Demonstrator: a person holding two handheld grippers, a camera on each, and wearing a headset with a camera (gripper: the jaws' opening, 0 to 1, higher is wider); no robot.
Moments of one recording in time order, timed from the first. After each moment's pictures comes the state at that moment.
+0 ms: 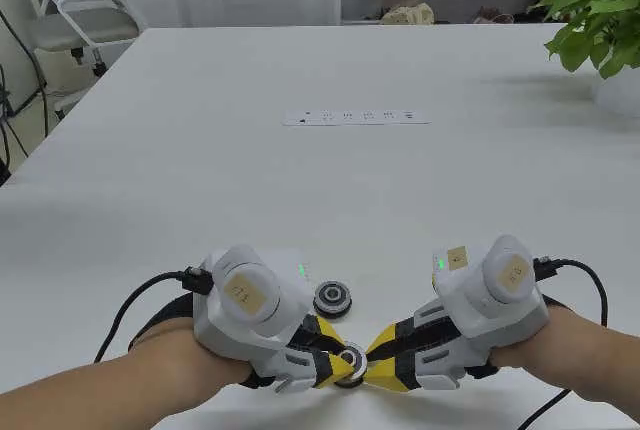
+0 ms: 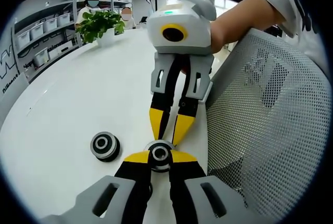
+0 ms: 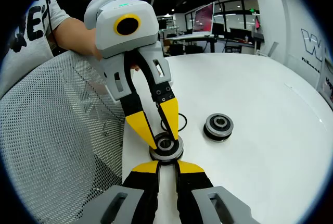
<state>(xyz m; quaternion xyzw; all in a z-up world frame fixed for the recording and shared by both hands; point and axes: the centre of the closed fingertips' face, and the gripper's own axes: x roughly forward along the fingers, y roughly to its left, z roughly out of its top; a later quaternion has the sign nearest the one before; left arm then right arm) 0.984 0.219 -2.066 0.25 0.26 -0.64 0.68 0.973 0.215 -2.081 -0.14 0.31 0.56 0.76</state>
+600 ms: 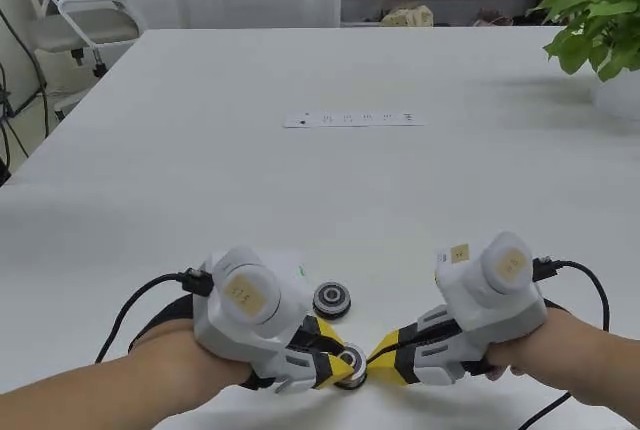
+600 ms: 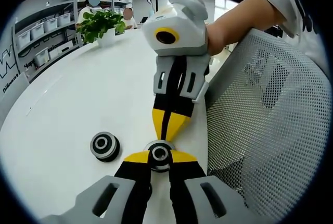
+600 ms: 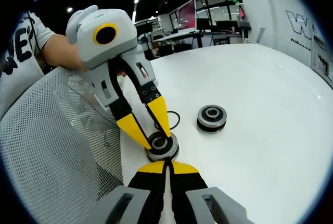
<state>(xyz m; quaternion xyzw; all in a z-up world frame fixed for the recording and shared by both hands) 0.982 0.219 -2.066 0.25 0.26 -0.64 0.68 0.976 0.212 -2.085 -0.08 0.35 0.53 0.77</state>
